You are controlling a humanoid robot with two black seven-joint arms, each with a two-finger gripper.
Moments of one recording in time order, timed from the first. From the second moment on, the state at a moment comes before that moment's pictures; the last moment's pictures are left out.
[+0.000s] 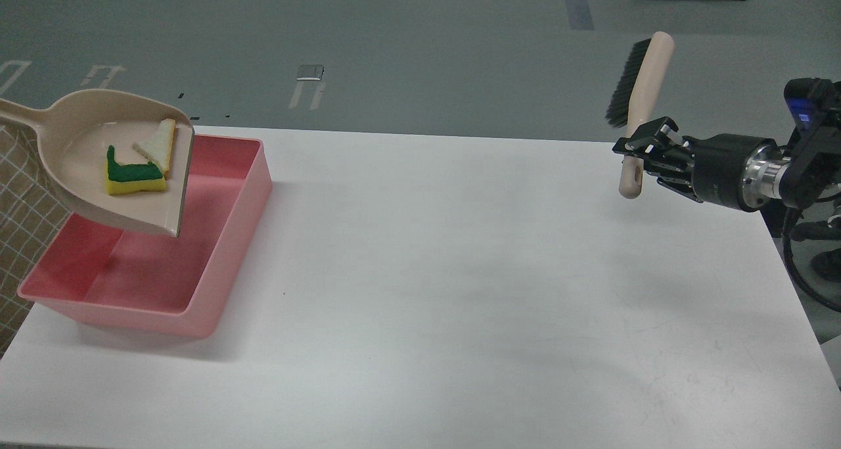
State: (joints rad) left arm -0.49 1.35 -0.46 -1.19 0.45 0.05 -0.49; right arm 0.62 -0.67 1.01 1.45 -0.93 0.49 -0.49
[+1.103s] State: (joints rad) left arm -0.52 1.43 -0.59 -1.31 0.92 0.12 -0.49; right arm 0.62 -0.65 1.01 1.43 -0.93 0.49 -0.49
